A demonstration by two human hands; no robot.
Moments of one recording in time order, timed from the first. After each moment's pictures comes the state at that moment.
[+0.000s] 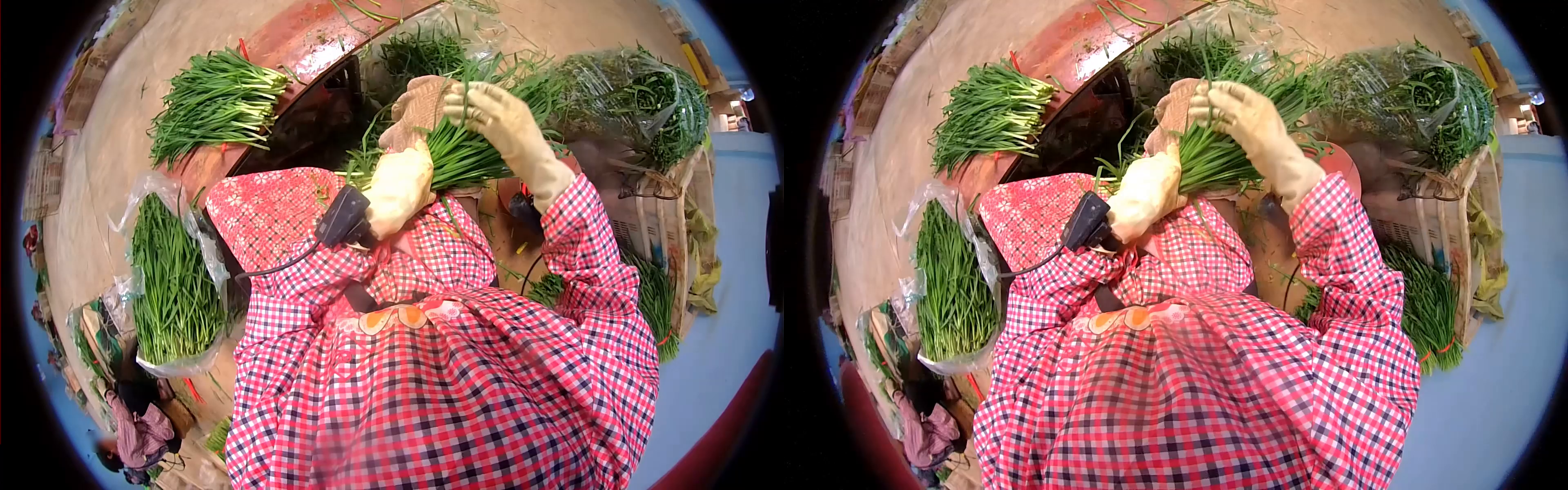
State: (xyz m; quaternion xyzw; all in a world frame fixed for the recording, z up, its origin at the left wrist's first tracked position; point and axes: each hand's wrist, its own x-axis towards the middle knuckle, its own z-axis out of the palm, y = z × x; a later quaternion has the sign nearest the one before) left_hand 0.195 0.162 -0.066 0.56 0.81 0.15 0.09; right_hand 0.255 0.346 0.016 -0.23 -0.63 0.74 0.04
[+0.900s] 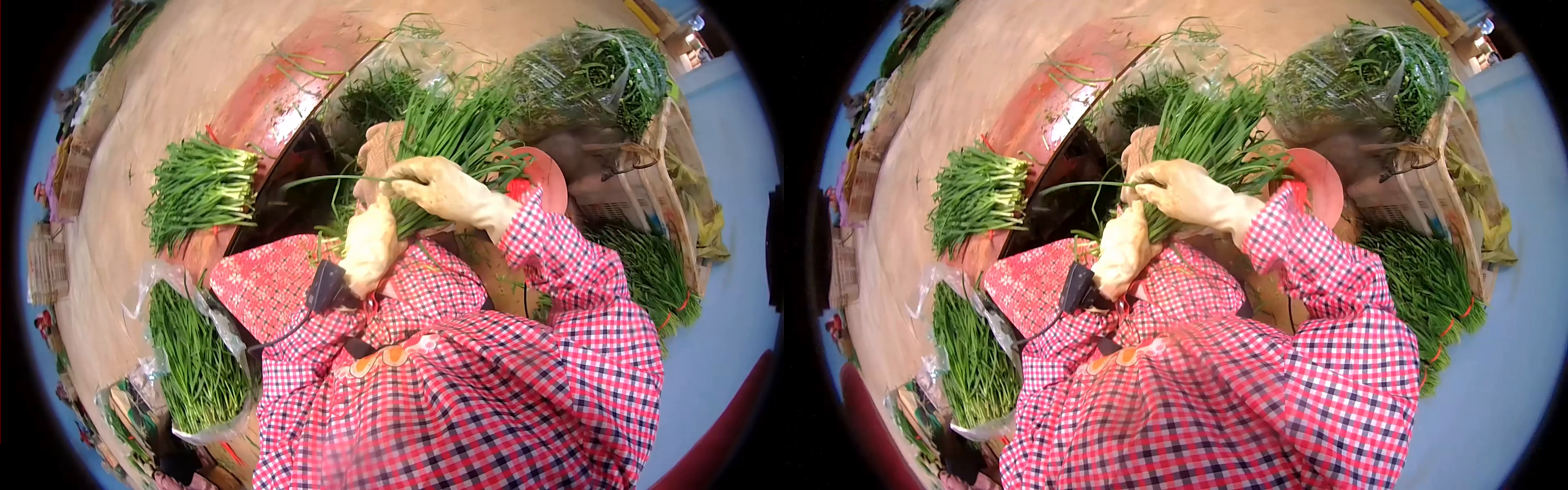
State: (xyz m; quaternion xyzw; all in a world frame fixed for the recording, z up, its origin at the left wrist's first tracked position) left_hand 0.205 0.181 -0.048 0.49 0.85 0.10 0.15; right_hand 0.273 0.343 0.024 -0.05 -0.89 0.45 0.02
